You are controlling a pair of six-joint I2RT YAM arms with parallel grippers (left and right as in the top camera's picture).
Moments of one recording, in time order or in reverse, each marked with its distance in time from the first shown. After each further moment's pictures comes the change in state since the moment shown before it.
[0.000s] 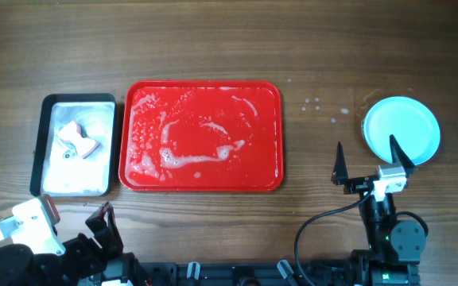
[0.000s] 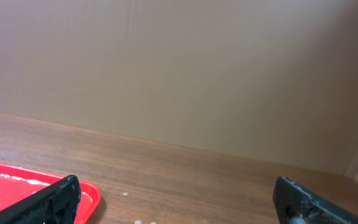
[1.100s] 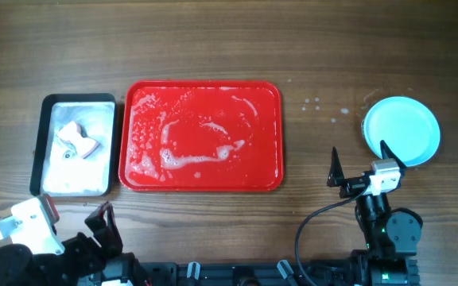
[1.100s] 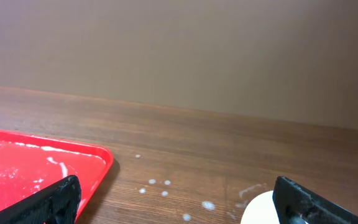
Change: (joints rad) left arm 0.000 -0.001 0.000 0.025 0.000 0.000; right arm 0.000 -0.006 -0.006 -0.152 -0.003 0.045
